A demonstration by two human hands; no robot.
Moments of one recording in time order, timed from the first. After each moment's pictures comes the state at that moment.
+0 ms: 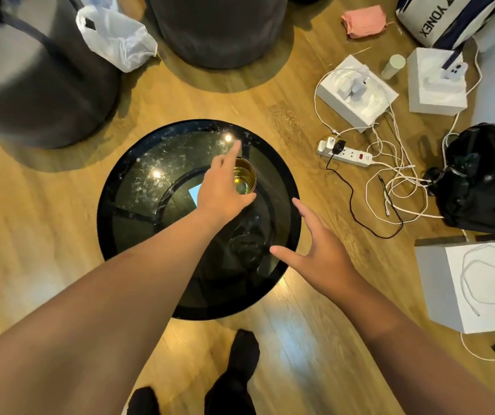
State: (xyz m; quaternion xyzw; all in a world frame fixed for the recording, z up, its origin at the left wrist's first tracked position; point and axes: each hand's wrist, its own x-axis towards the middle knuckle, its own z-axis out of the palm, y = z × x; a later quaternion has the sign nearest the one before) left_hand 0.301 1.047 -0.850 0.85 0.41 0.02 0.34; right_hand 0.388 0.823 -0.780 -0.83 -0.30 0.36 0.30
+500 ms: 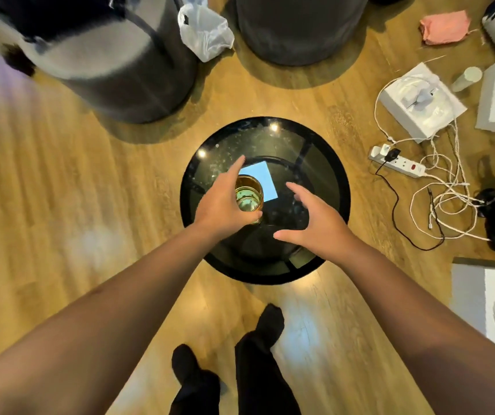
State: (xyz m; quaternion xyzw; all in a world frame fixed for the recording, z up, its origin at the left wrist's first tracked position) left_hand 0.152 1.055 -0.731 0.79 0.49 -0.01 0.35; right_hand 0.333 0.913 -0.711 -0.76 -0.41 0.46 0.21
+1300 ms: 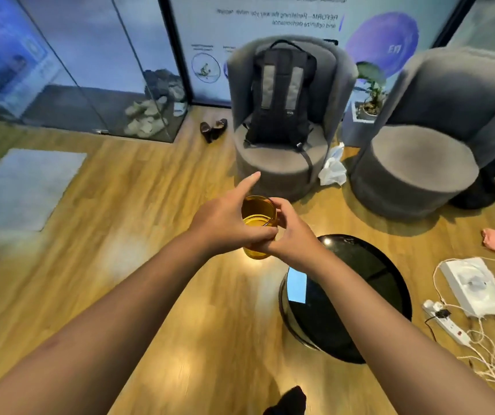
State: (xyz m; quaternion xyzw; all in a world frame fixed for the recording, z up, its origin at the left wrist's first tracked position) left_hand -0.173 1.059 -0.328 0.76 0.57 0.16 0.27; right_hand 0.008 1.036 -0.376 -0.54 -0.59 0.53 0.29
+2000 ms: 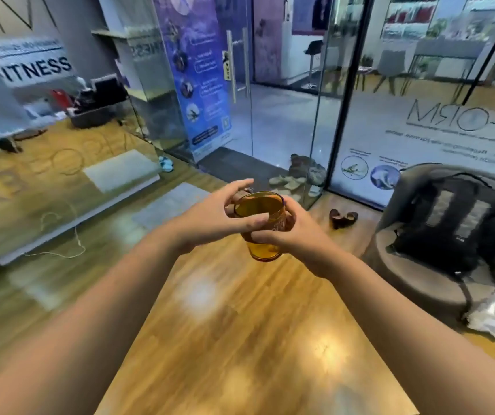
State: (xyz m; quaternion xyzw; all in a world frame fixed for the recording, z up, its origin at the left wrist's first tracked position) left_hand -0.618 0.979 -0.127 0.59 0.65 0.33 0.35; right_hand -0.421 1.074 -0.191 -0.27 -0.70 0.60 0.28
